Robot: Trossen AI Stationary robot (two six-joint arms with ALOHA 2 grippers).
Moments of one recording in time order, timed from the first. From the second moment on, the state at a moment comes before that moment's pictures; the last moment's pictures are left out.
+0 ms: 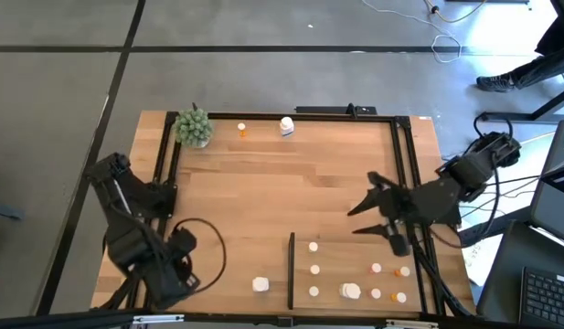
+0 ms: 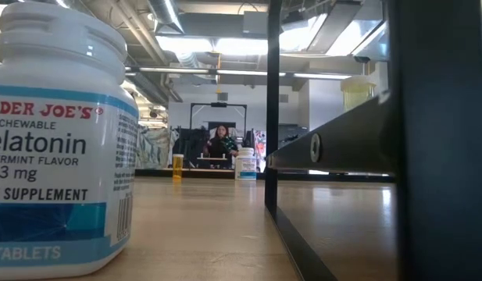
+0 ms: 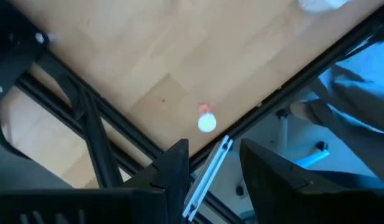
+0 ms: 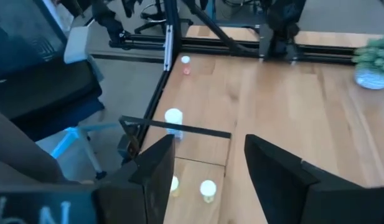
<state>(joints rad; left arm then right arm) -0.91 1.64 1.82 -1.55 -0.04 -1.79 0.60 1.20 1.51 -0.85 0.29 0.28</state>
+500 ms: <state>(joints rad) -1.04 1.64 1.49 -1.14 -0.04 -1.92 0.60 1.31 1.51 -0.75 0.26 0.23</state>
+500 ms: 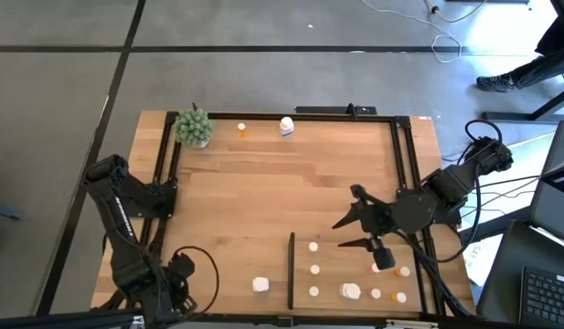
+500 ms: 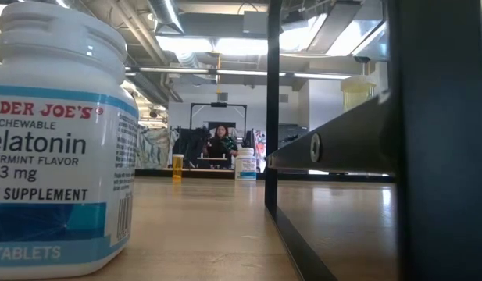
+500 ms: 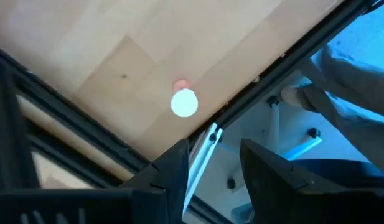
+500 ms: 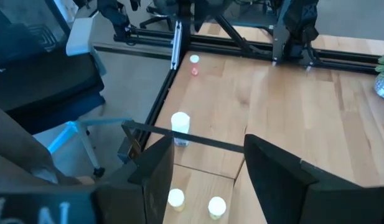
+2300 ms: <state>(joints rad) -1.30 2.00 1.44 -0.99 -0.31 -2.03 0.60 1.31 1.51 -0.68 0.24 0.22</state>
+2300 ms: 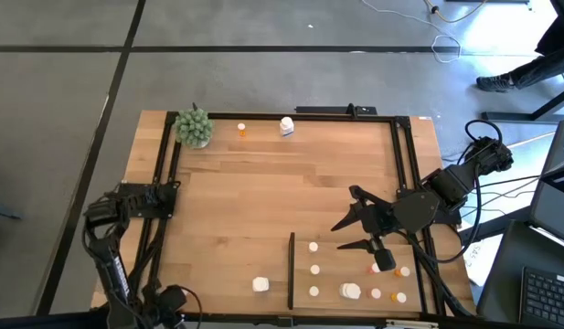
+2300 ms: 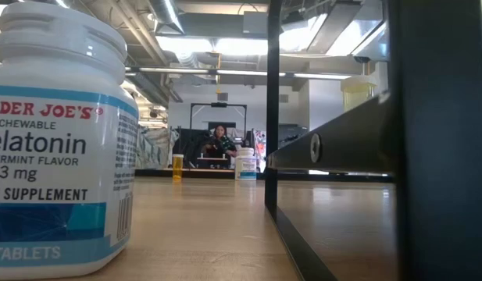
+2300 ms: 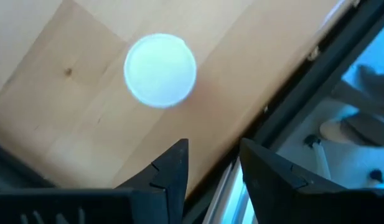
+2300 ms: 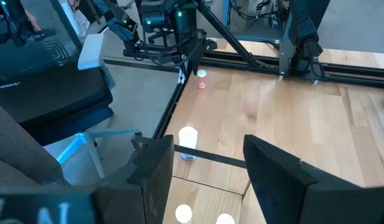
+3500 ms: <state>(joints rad) -1.29 2.02 1.32 -0.98 -0.39 -2.11 0.57 1.31 1.51 -0.68 0.27 0.23</state>
